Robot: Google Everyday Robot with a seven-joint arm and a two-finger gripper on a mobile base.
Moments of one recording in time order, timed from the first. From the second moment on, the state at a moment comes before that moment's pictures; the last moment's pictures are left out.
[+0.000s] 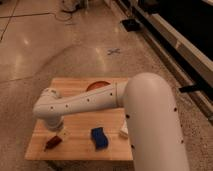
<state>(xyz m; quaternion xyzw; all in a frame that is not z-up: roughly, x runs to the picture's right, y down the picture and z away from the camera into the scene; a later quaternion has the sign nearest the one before) -0.275 0.223 0.751 -0.27 -0.25 -0.44 0.82</state>
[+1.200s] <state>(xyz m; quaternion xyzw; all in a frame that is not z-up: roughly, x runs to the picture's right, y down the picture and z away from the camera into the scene) -0.296 0.259 0.802 -0.26 -0.25 -0.48 0.80</state>
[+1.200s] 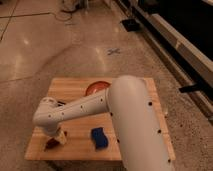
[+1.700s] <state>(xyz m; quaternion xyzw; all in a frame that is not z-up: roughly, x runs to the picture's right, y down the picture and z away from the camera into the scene) -0.287 0.252 0.800 -0.27 -0.25 -0.47 0.80</state>
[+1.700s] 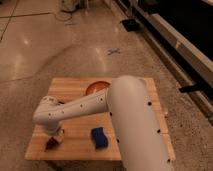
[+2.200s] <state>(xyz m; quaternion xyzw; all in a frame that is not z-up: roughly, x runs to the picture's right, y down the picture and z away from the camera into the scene) -0.253 0.195 0.779 -0.25 -0.26 -0.45 0.82</state>
